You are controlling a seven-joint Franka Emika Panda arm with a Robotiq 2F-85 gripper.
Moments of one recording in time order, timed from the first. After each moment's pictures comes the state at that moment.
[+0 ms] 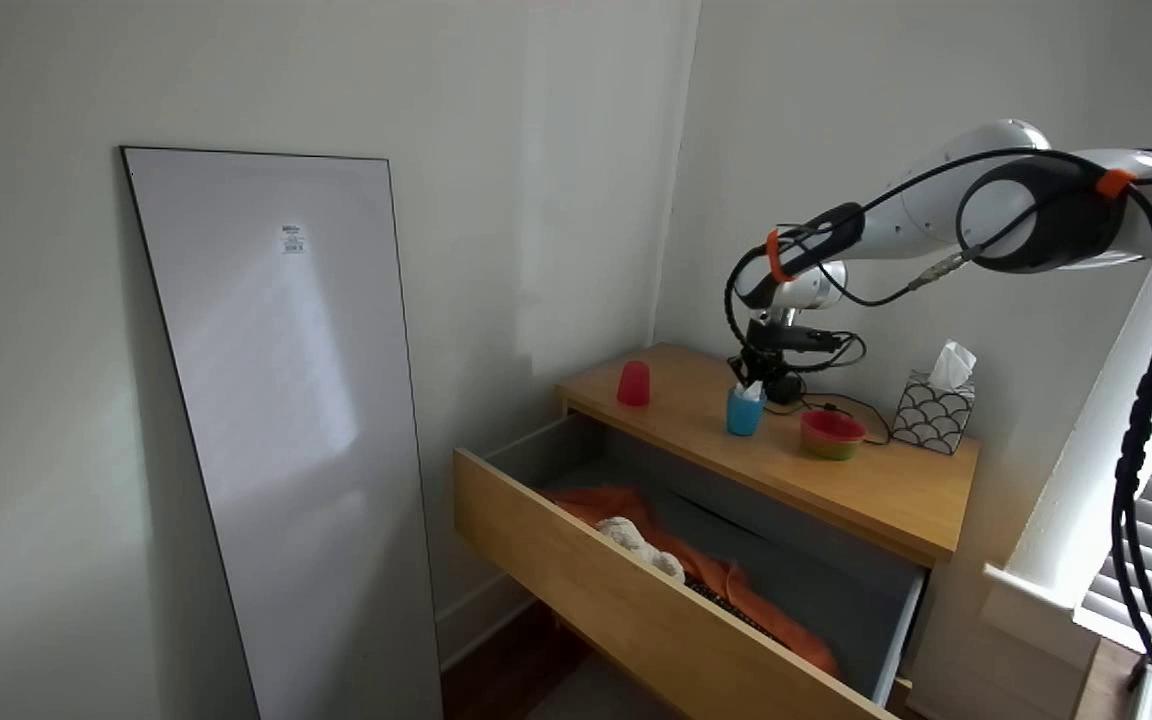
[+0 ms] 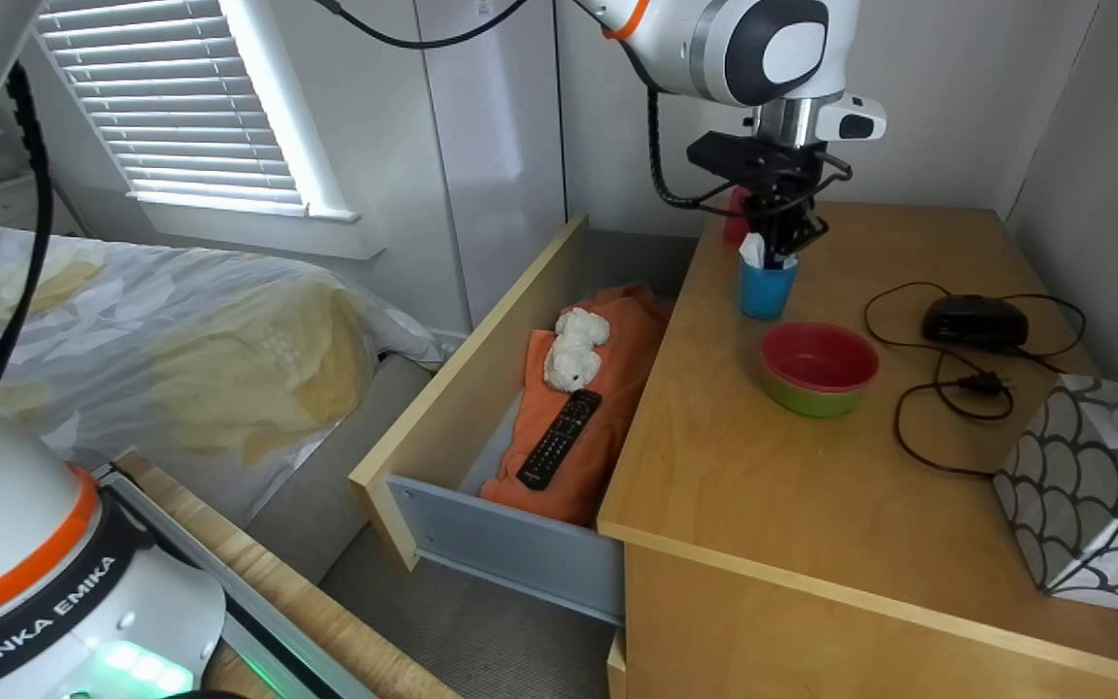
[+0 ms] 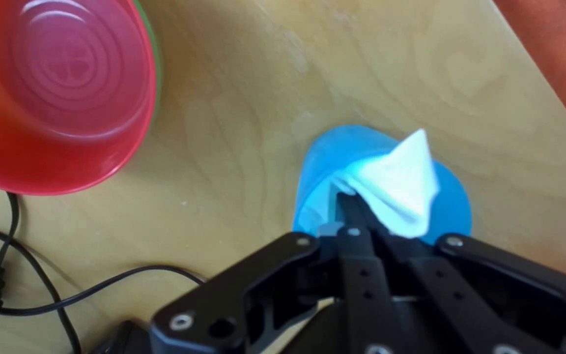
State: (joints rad) arm -0.31 0.83 -0.15 -1.33 0.13 2.22 0.08
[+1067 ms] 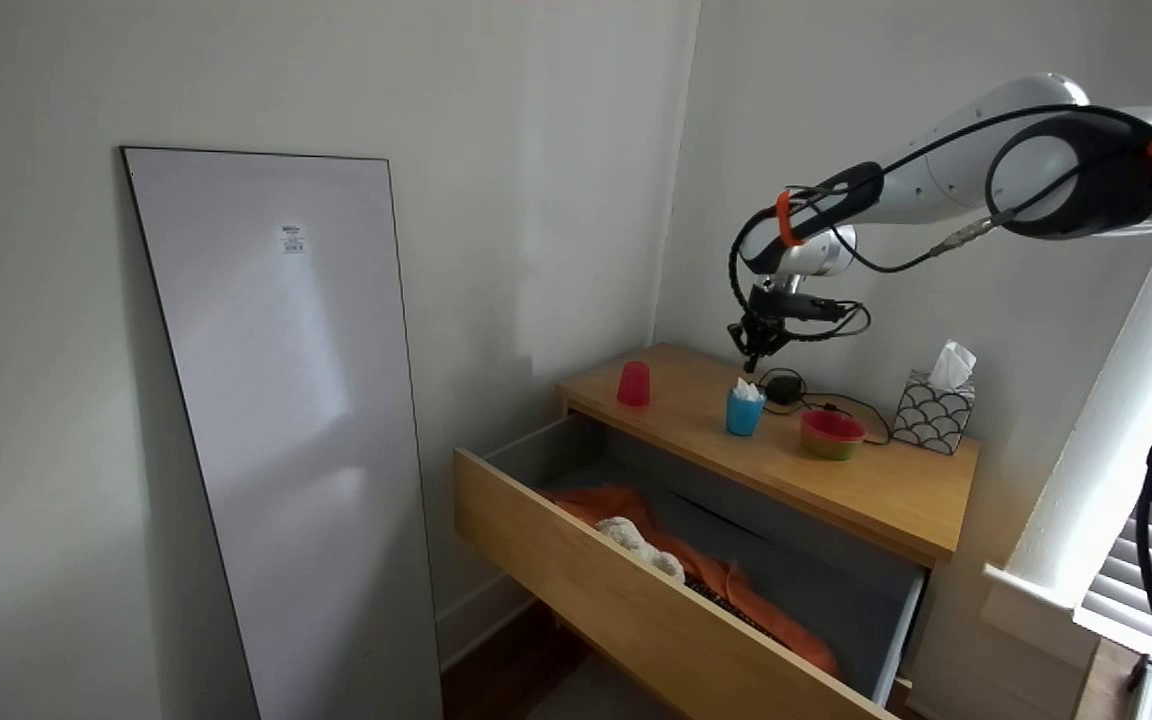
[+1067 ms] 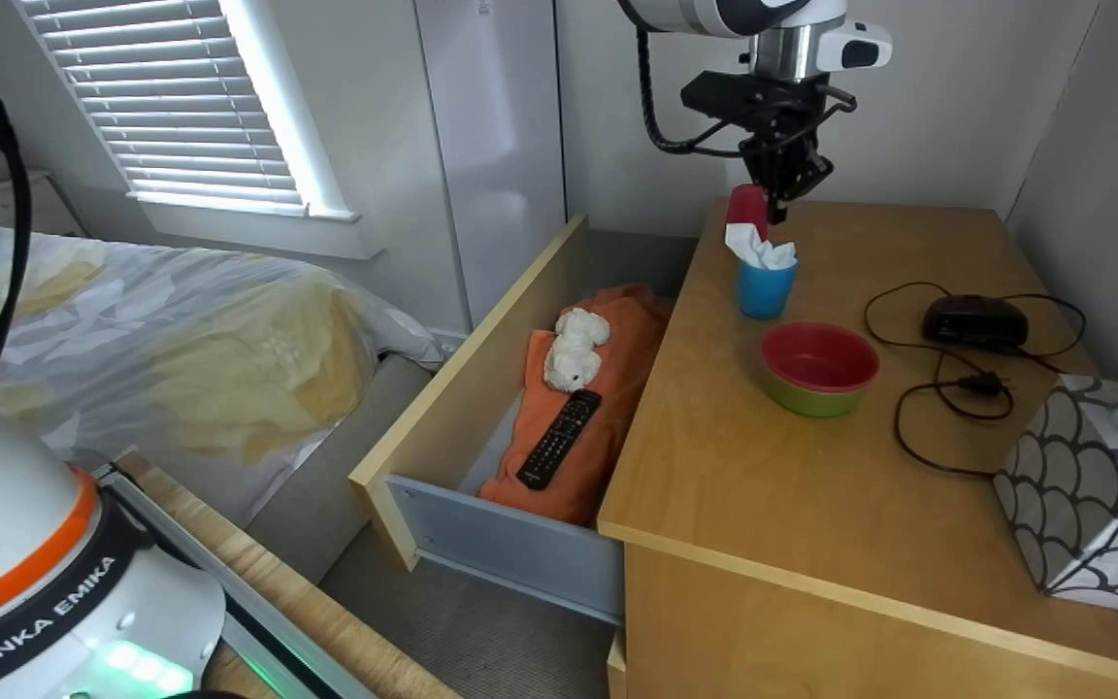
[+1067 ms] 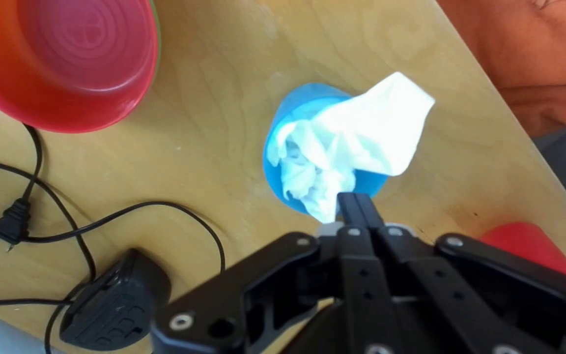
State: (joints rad) arm -0.30 0.71 -0.15 -1.39 0.13 2.22 0.08
